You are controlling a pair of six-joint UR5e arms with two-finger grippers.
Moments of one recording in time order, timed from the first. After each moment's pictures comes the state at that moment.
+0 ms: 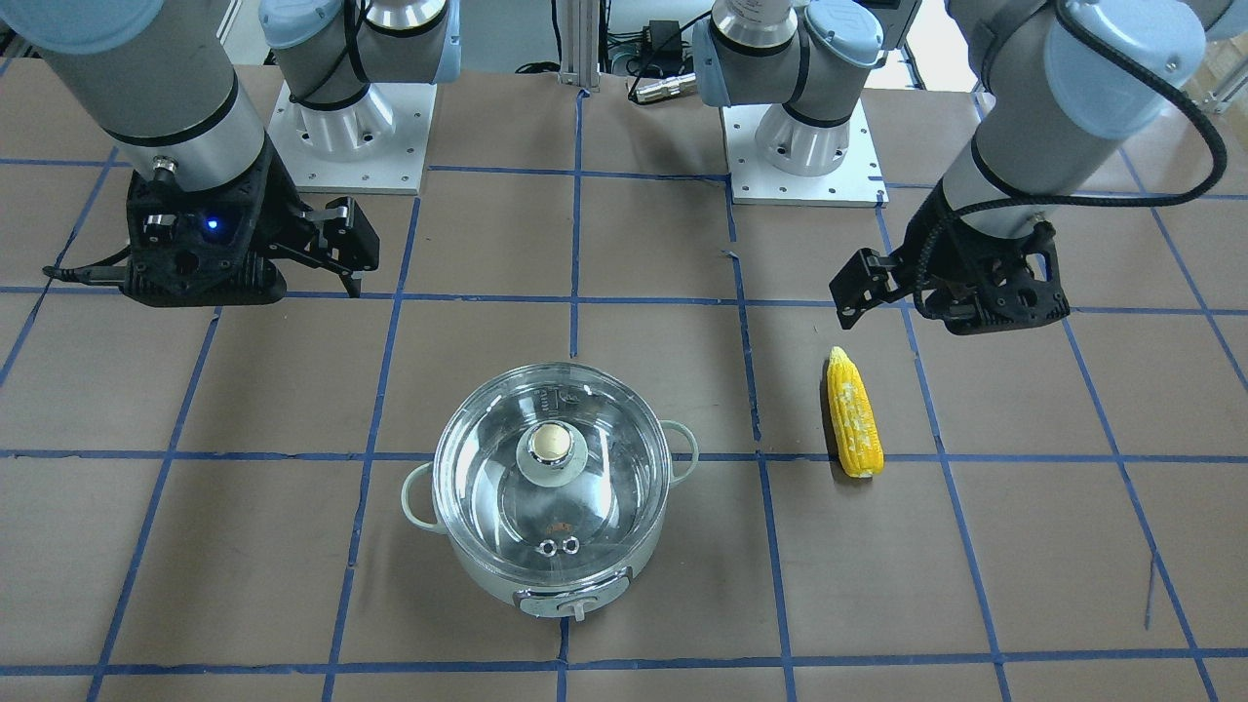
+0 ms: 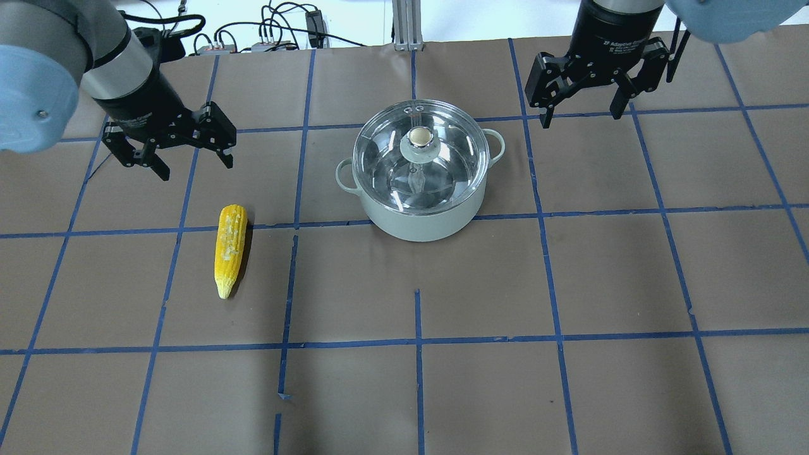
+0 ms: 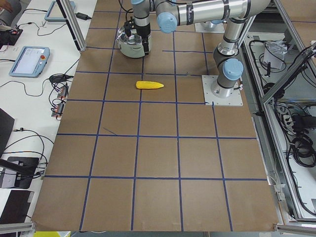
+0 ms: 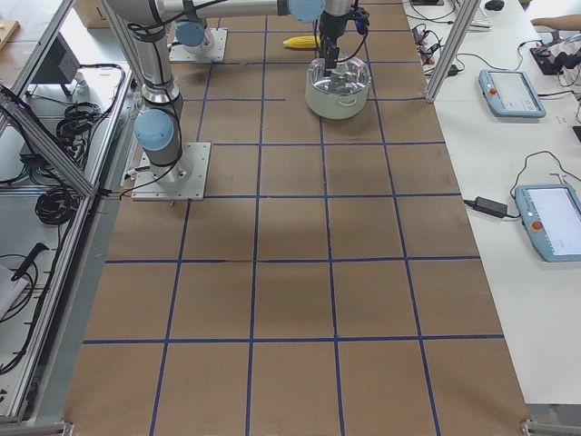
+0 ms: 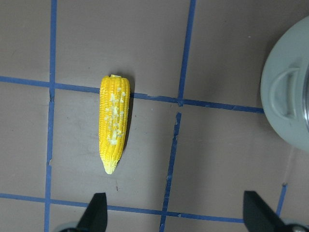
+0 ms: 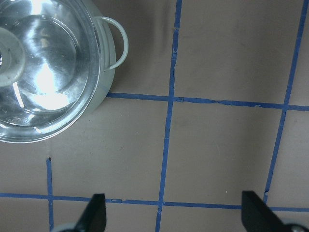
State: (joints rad) left arm -1.41 -1.64 -1.66 -1.47 1.54 0.00; right arm 1.61 -1.41 1.38 -1.47 -1.59 -0.03
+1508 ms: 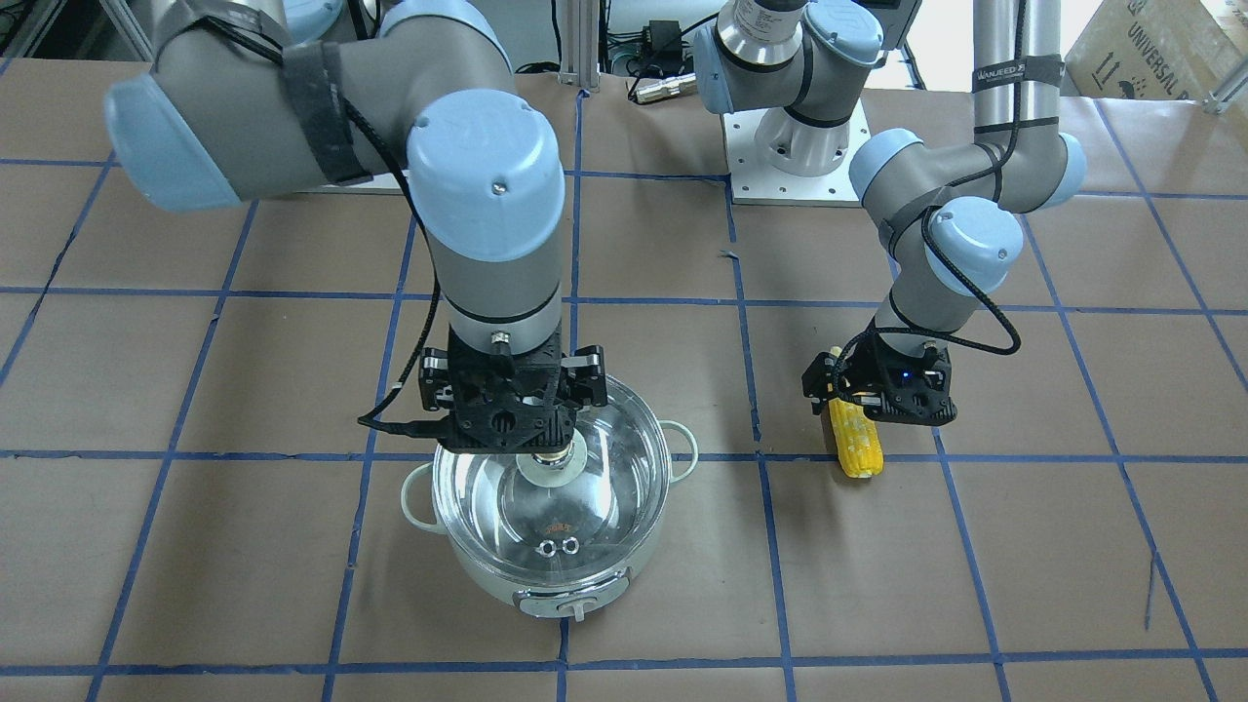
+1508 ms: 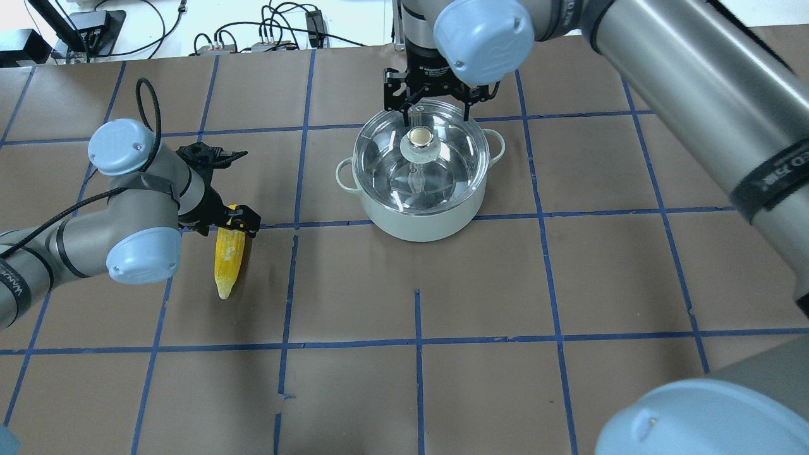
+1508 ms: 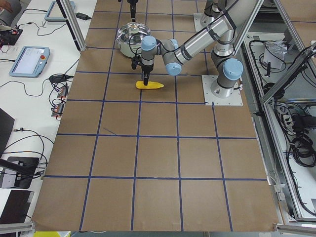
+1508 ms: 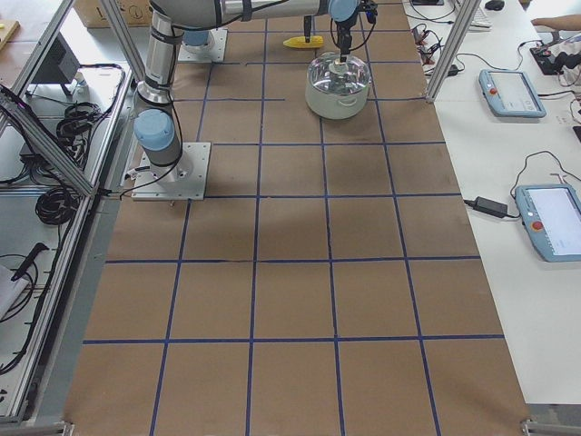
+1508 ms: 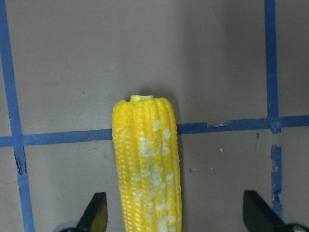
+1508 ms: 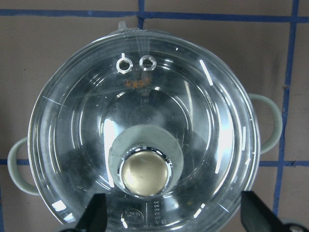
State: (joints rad) left arm -1.35 -1.80 -2.11 -0.72 1.54 0.31; right arm 1.91 -1.09 1.21 -1.70 -1.60 0.31
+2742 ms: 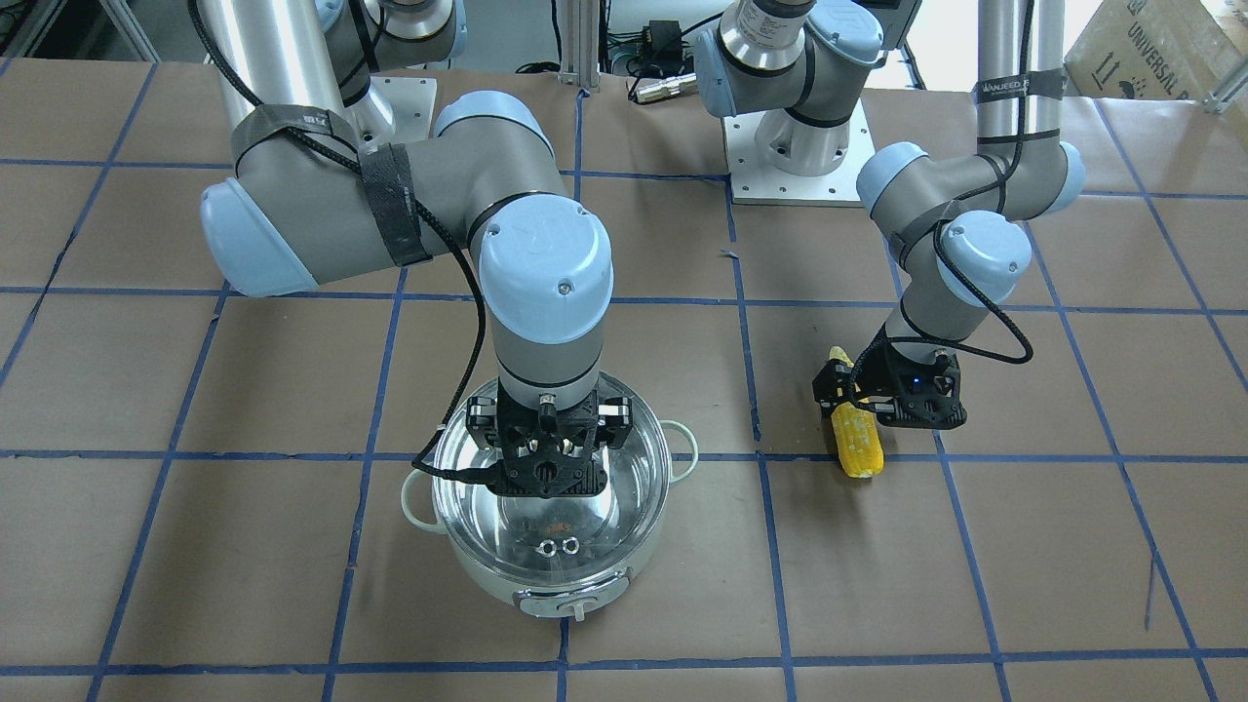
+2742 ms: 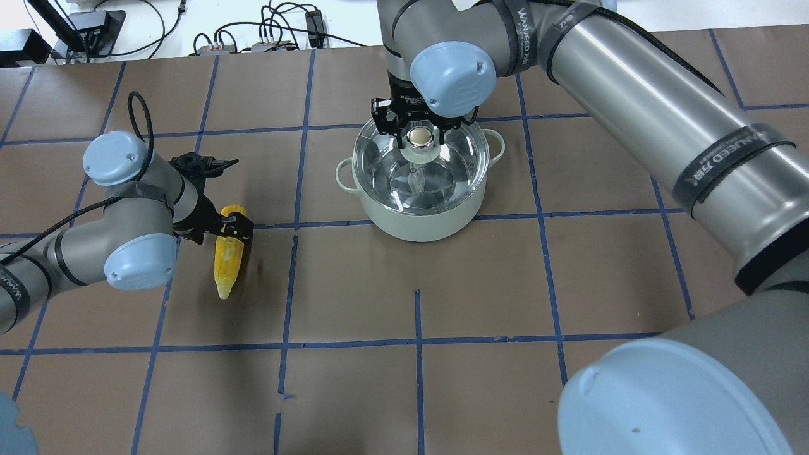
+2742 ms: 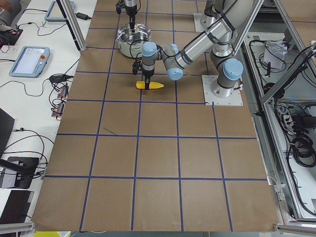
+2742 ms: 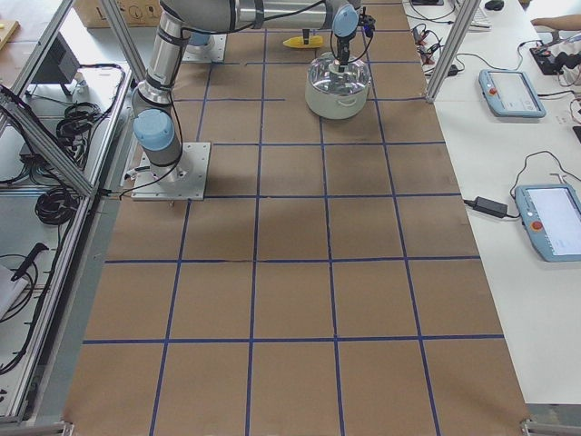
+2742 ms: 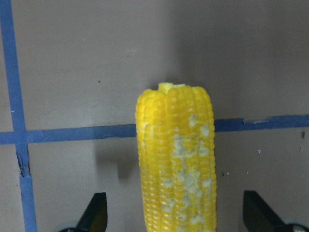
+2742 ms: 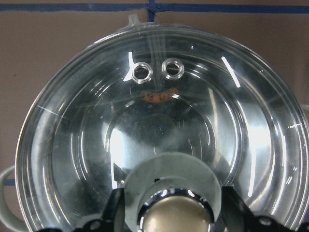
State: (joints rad) left arm -1.32 -1.83 -2.13 -0.71 1.54 0.30; right arm 1.92 -1.03 1.25 -1.78 -1.59 0.34
